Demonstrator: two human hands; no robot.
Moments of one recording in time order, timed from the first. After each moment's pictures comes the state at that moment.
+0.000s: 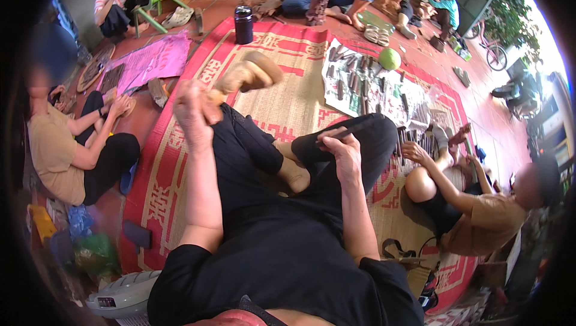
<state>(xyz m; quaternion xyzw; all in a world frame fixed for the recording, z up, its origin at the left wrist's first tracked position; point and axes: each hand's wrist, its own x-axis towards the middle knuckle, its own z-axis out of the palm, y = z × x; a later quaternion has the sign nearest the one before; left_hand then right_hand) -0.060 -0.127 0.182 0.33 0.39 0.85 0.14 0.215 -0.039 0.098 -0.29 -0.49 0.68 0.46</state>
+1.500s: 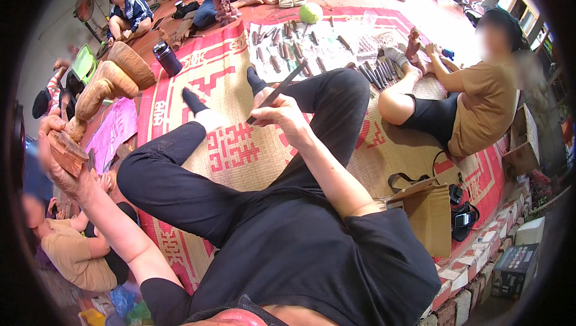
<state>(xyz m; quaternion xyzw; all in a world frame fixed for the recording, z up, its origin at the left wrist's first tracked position) -0.085 -0.177 0.331 0.62 0.38 0.68 -0.08 0.228 -0.052 0.125 -0.27 -0.48 0.69 0.48</state>
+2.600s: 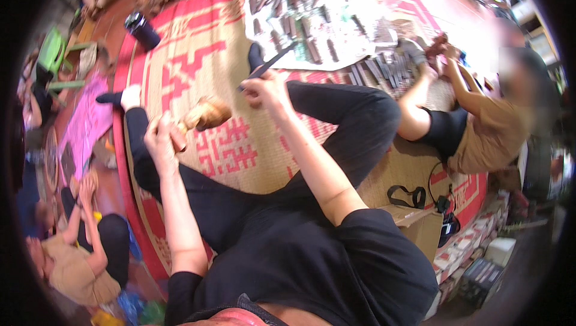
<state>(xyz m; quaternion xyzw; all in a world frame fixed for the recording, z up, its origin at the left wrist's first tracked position) -0.078 -0.012 0.081 0.39 0.61 0.62 0.31 0.152 0.099 0.040 -0.42 -0.38 0.67 0.48</state>
